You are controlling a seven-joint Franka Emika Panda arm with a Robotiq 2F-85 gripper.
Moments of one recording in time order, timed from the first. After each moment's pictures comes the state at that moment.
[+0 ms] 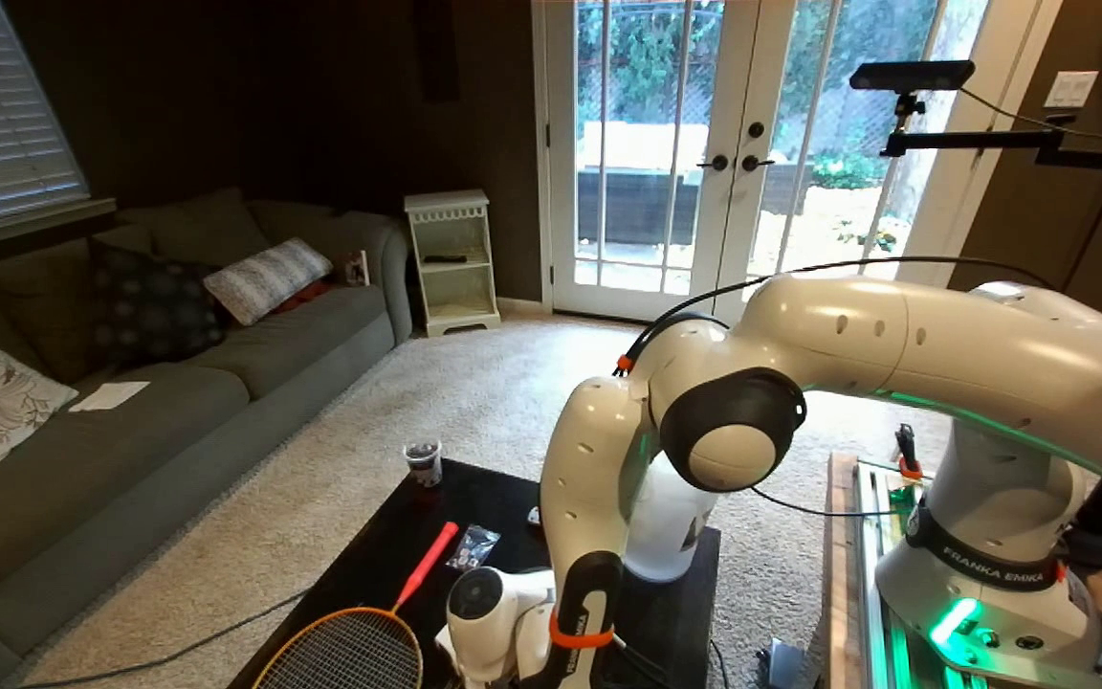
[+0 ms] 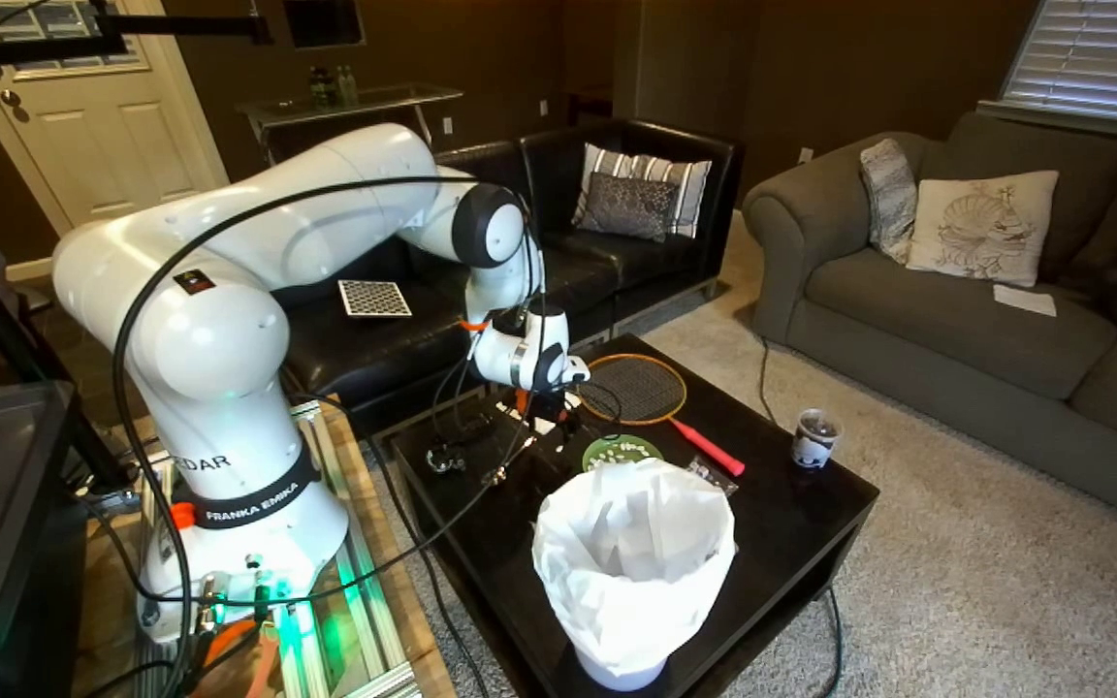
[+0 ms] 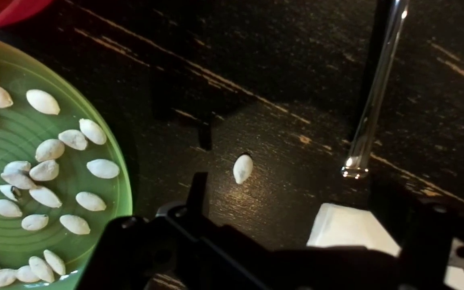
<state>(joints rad) 0.39 1.38 0.03 -1.52 -0.25 2.90 0.08</state>
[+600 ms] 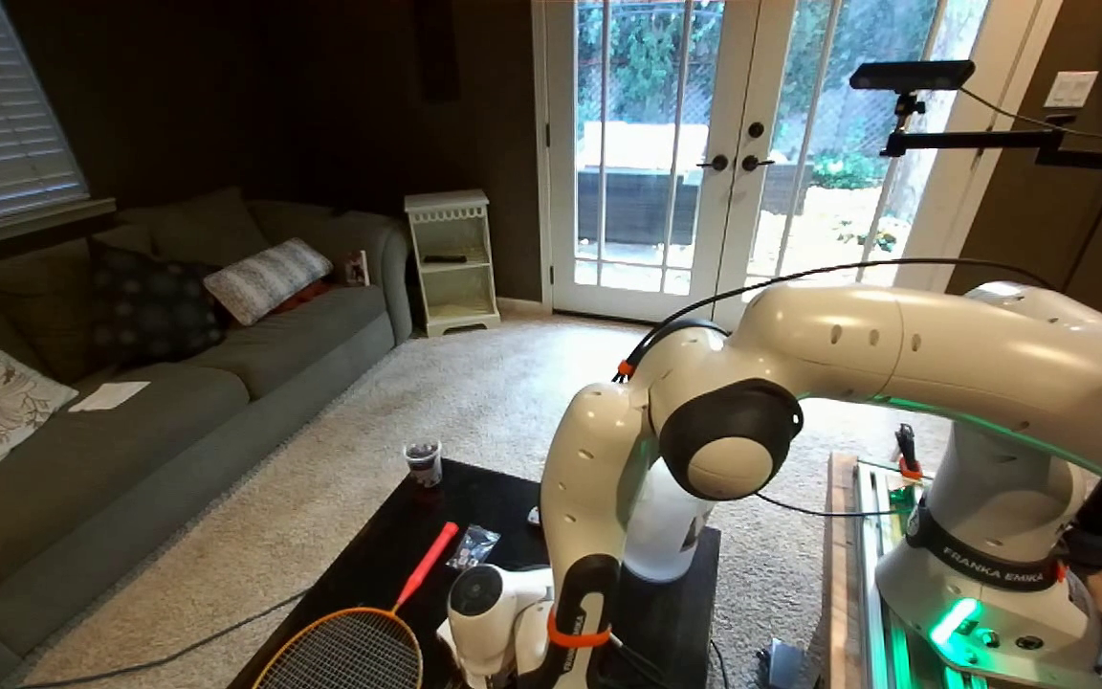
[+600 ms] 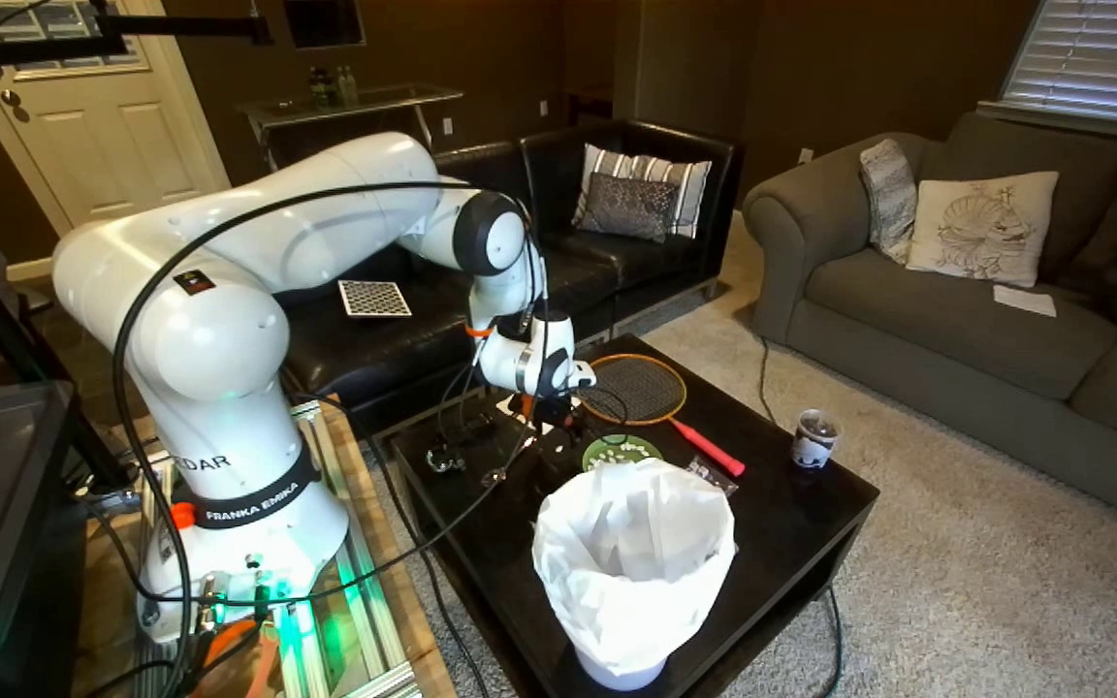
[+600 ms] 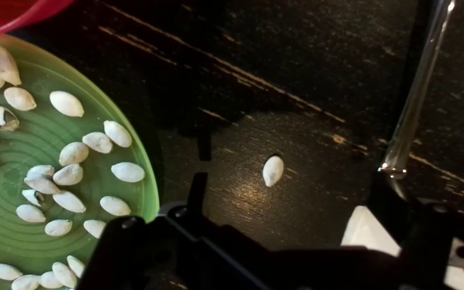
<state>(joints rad) 0.39 1.41 0.00 -1.48 -0.23 2.90 0.08</state>
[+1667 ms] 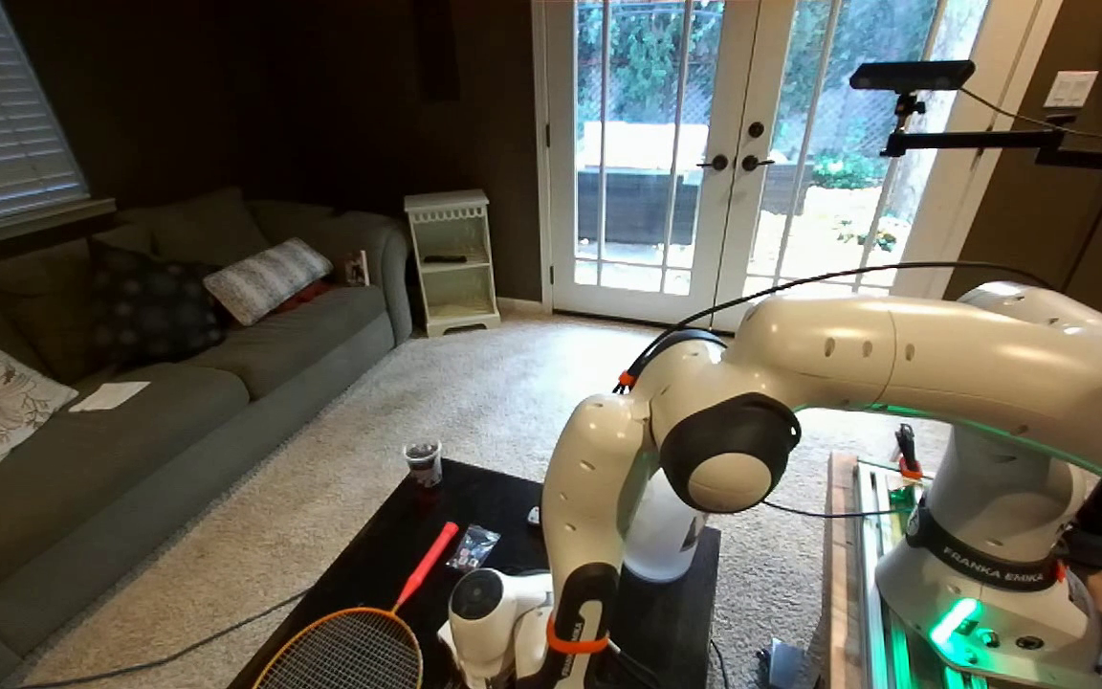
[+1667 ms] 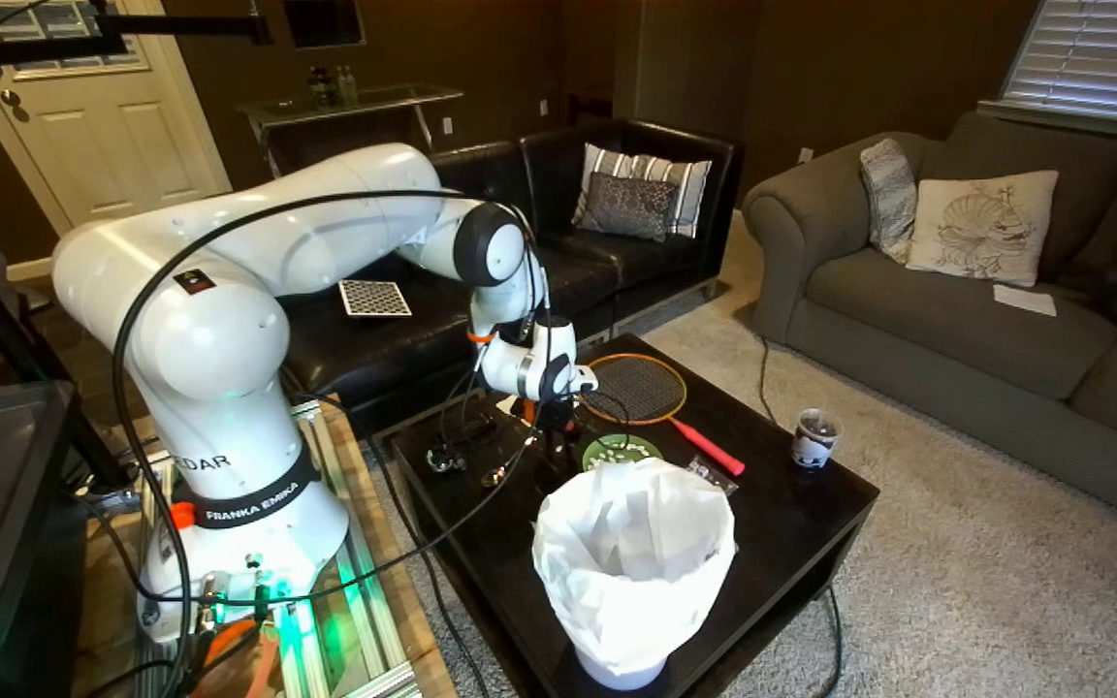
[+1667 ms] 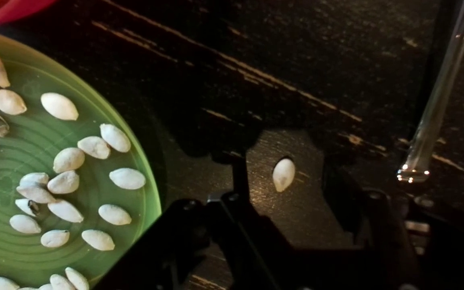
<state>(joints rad) 0.39 1.46 0.00 -1.42 -0.22 2.90 0.08</state>
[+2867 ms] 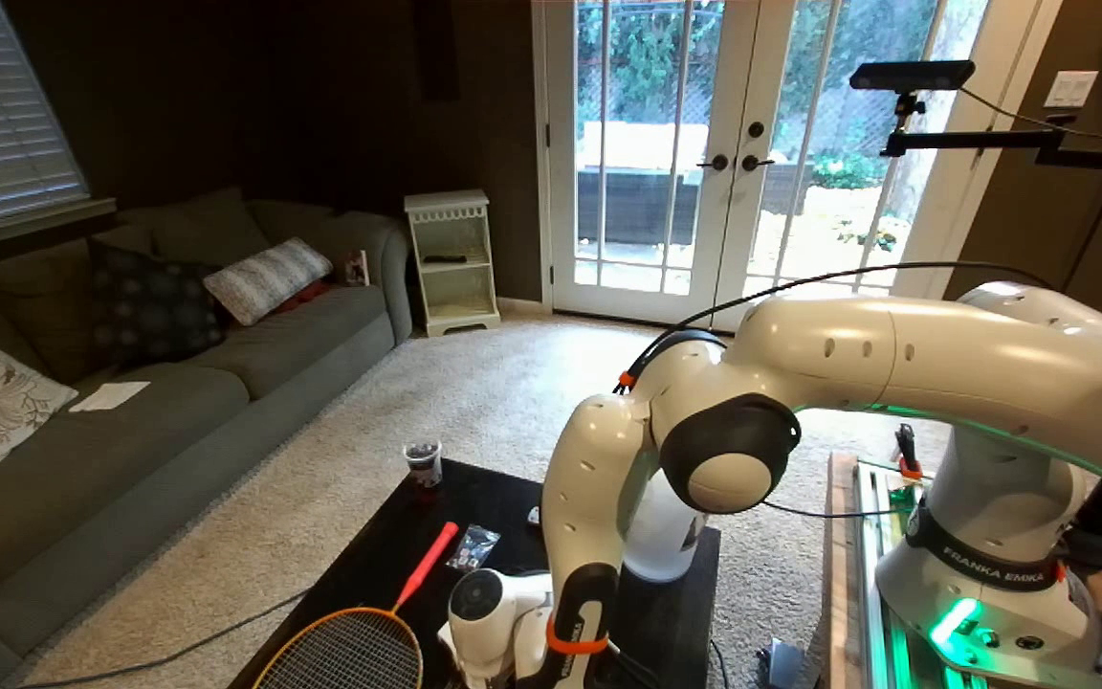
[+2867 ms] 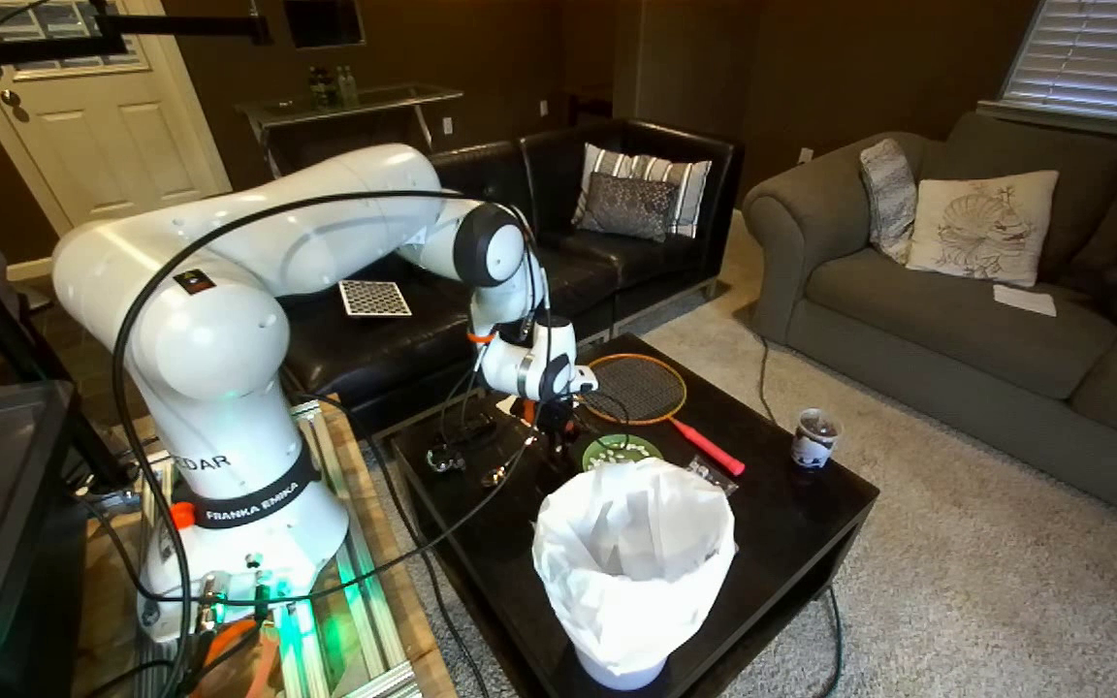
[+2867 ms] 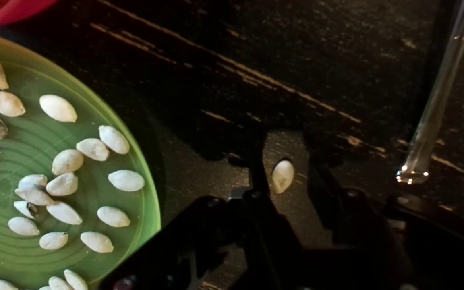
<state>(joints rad) 0.39 1.46 0.00 -1.42 -0.22 2.89 0.08</state>
